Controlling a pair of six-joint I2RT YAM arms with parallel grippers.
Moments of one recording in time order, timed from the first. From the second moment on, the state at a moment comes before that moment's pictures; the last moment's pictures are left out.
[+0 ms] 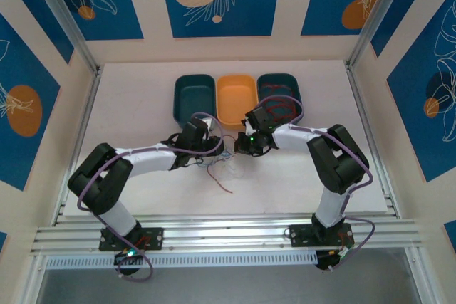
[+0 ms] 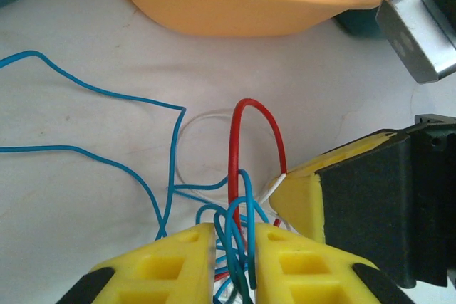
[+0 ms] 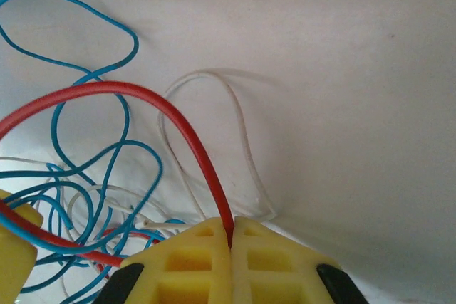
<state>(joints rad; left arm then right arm) -0.68 1.63 0.78 0.12 0.16 -0.68 0.56 1.78 0.98 -0.26 -0.37 0.65</state>
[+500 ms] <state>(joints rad) -0.67 1.52 0.66 0.12 0.10 -0.69 0.57 1.52 0.97 -0.36 -0.22 0.64</state>
